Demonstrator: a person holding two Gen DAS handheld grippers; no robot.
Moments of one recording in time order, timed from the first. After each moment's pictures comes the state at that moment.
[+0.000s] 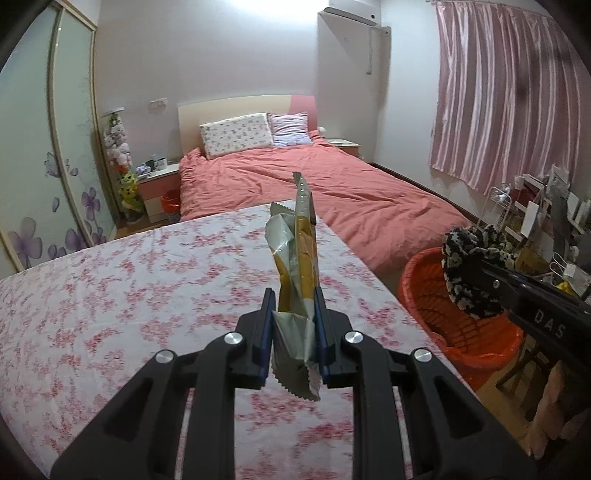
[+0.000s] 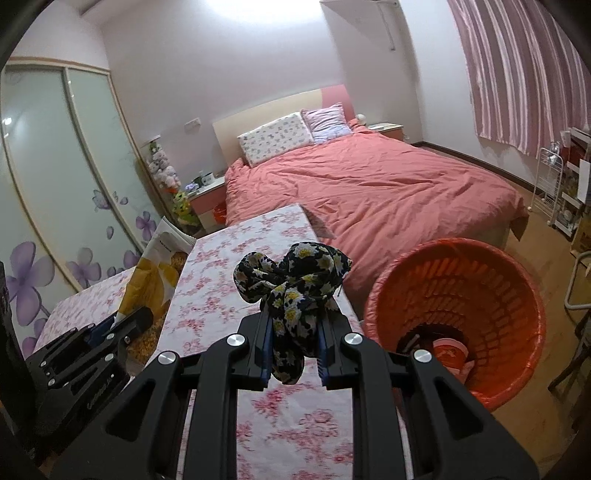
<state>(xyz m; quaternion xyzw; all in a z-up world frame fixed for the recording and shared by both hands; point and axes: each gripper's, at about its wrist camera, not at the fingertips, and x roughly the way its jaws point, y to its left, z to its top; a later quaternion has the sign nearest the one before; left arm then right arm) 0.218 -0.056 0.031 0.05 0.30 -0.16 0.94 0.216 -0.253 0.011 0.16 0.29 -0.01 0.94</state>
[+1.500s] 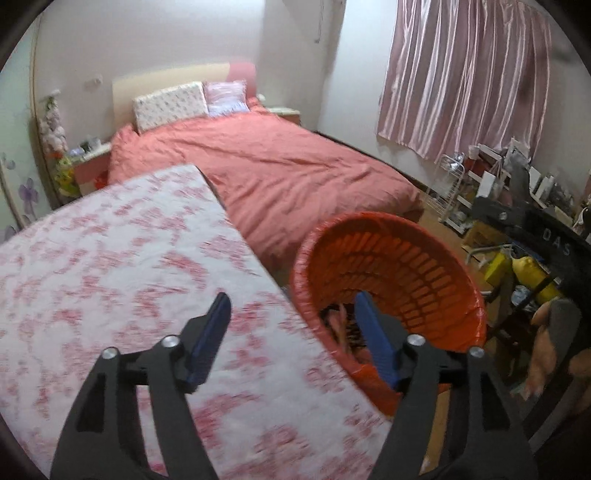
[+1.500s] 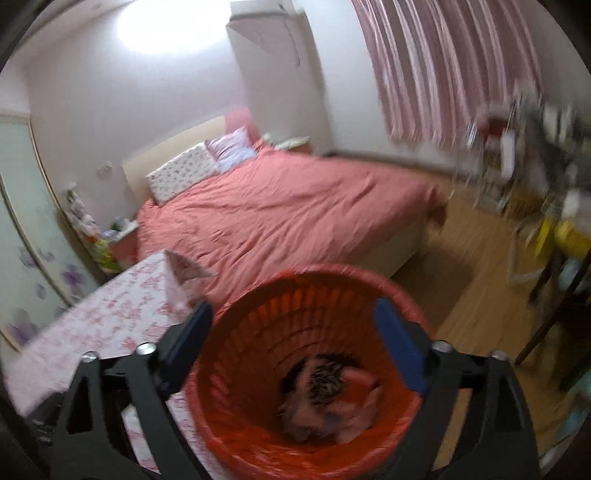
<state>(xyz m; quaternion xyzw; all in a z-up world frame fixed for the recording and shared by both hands) 0.241 -0.180 -0.035 0.05 0.35 -0.26 0.90 0.197 -0.377 -0.010 0.17 0.25 -0.19 0.94</state>
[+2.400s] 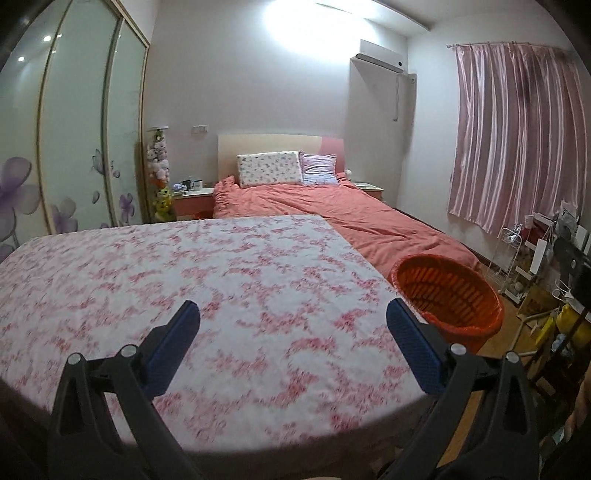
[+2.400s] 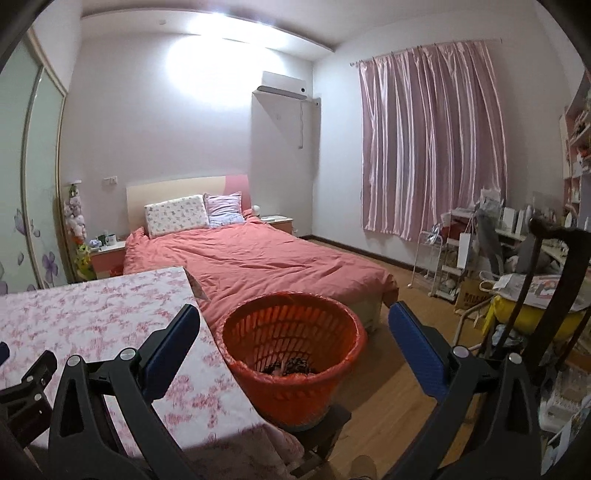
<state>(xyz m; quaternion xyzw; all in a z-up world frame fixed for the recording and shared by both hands) 0.055 -0.021 0.002 0.00 0.22 -0.09 0.97 0.044 -0.259 0.031 0.03 0.13 -0.24 0.96</state>
